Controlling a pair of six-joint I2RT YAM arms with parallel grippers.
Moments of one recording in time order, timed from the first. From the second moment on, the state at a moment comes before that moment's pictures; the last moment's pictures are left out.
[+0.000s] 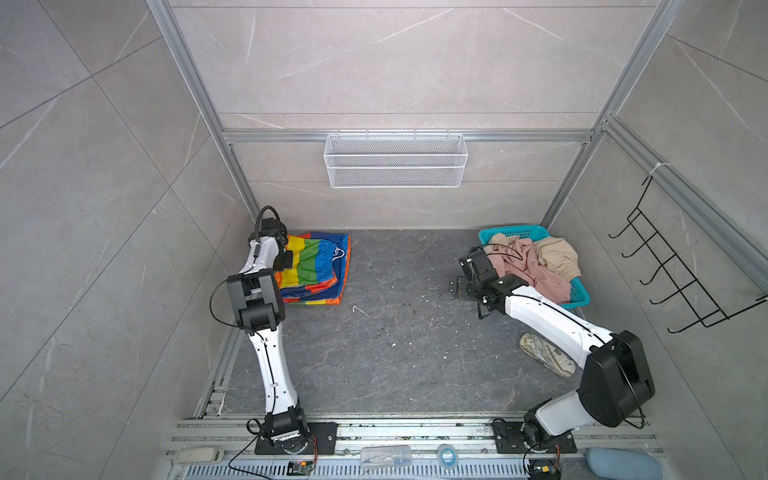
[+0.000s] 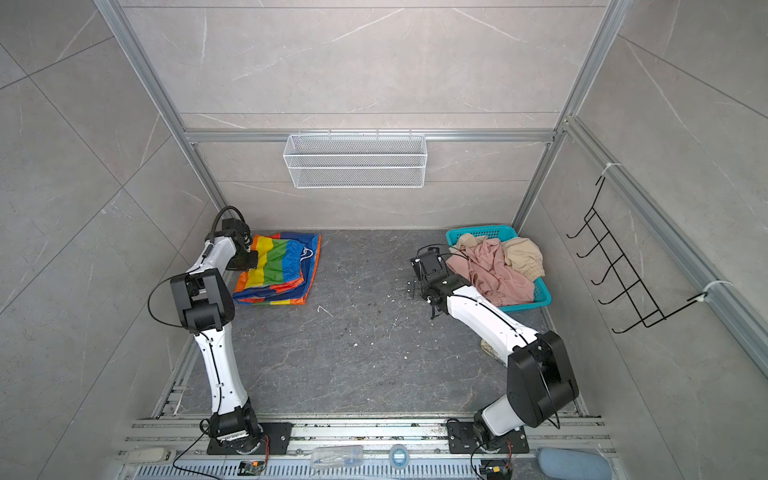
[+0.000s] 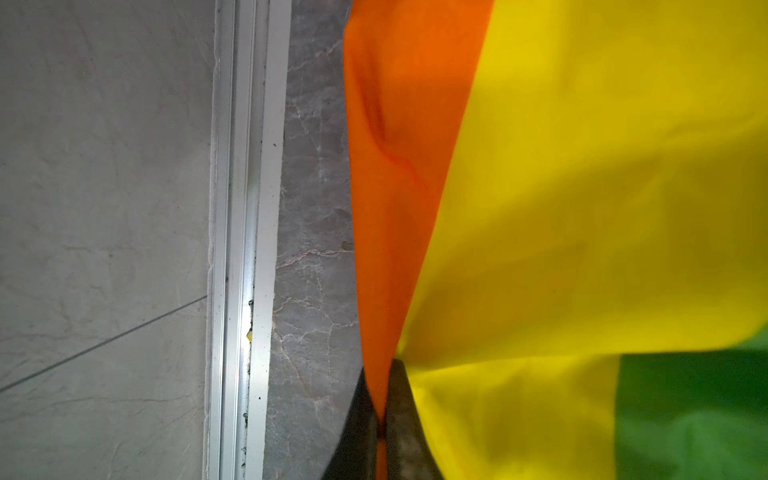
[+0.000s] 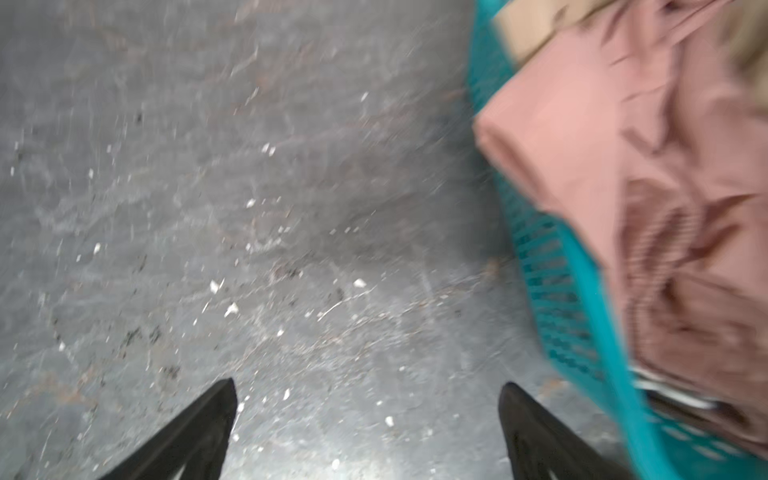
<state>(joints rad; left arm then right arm) 0.21 2.38 2.08 -0.88 -0.18 0.18 0.47 1.50 1.15 -0.58 0.39 0.41</state>
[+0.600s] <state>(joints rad) 0.16 2.11 2.01 -0.89 -0.08 0.02 0.35 1.32 1.18 -0.75 0.40 0.48</state>
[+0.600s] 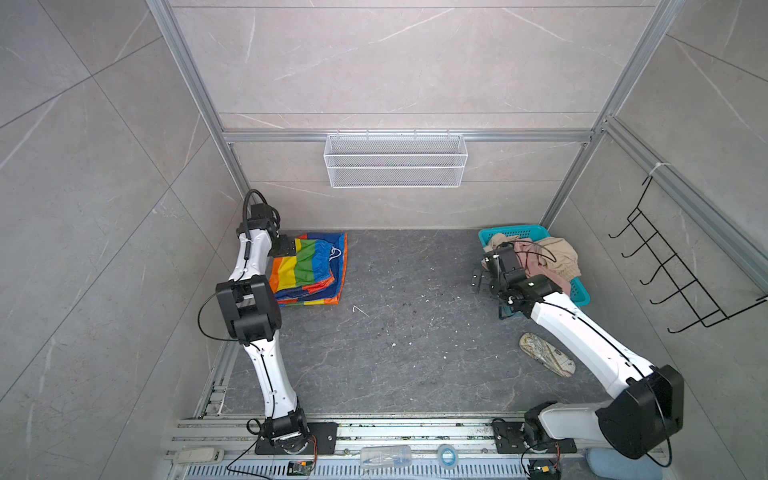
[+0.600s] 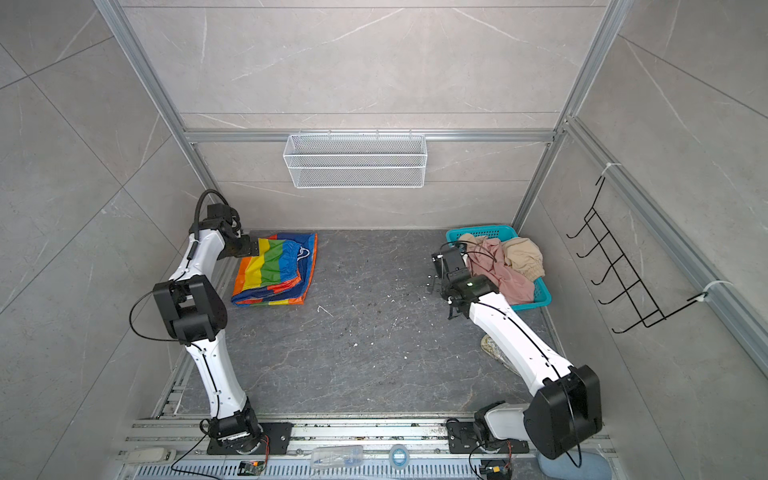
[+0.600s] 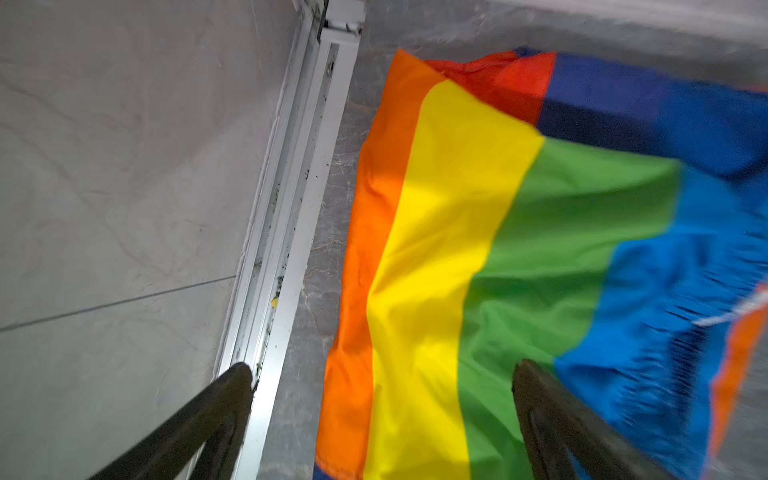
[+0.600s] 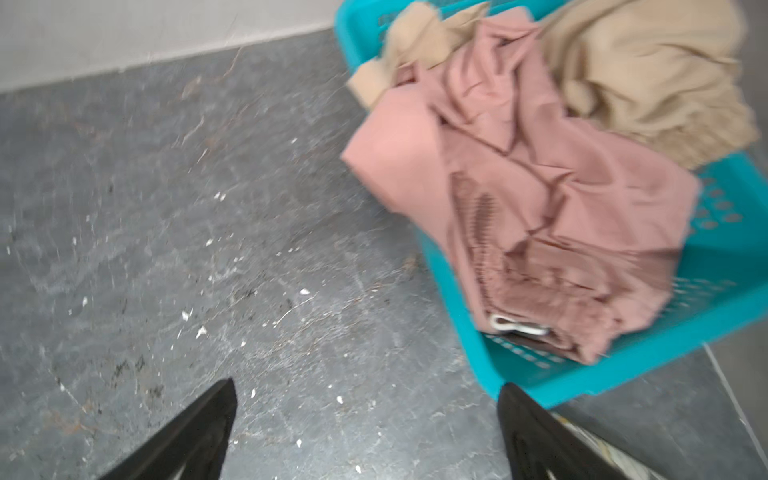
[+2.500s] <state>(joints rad) -0.89 1.93 1.96 -0.84 -0.28 -0.02 -0.17 1.65 1.30 -0.53 -0.20 0.55</state>
